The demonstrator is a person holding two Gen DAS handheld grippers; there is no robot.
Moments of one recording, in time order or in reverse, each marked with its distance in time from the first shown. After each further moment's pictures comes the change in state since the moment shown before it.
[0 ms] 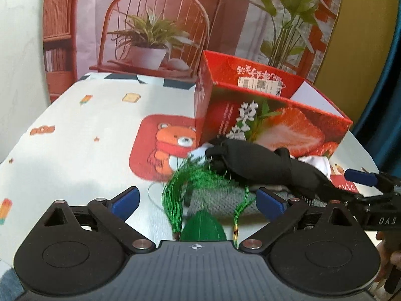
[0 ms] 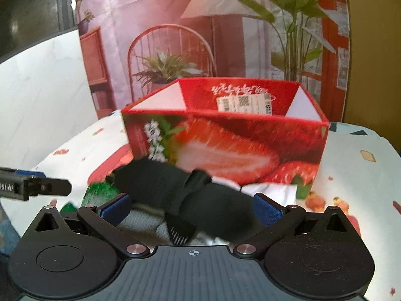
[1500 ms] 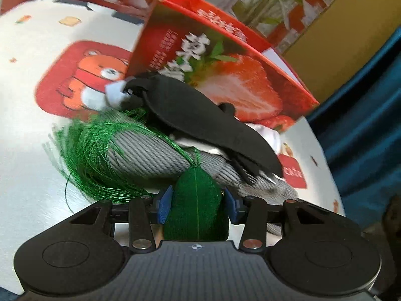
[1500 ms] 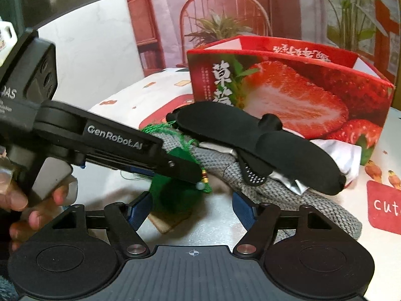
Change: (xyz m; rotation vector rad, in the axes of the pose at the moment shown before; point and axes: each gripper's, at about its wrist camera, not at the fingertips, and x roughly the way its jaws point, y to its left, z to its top) left arm 0.075 -0.038 -0.030 -0.183 0.210 -0.340; right arm 0.015 0.037 -0.040 -0.100 0.154 0.197
